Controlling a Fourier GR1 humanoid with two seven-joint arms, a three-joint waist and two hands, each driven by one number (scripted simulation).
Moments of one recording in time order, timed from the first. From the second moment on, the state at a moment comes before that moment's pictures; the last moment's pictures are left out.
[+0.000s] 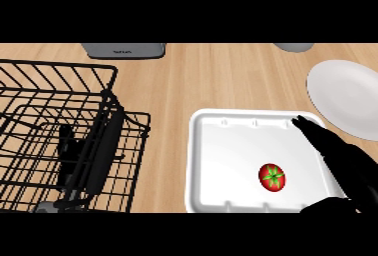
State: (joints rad) left arm -0.03 0.23 -0.13 -1.47 0.21 0.11 0.21; right arm -0.02 -0.68 0.32 -2.03 0.42 0.19 0.56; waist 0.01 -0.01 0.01
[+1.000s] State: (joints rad) left arm -0.01 0.21 -0.12 -1.49 0.19 0.11 0.23; right arm -0.03 -0.48 0.47 -1.87 0.70 0.18 0.62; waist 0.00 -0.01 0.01
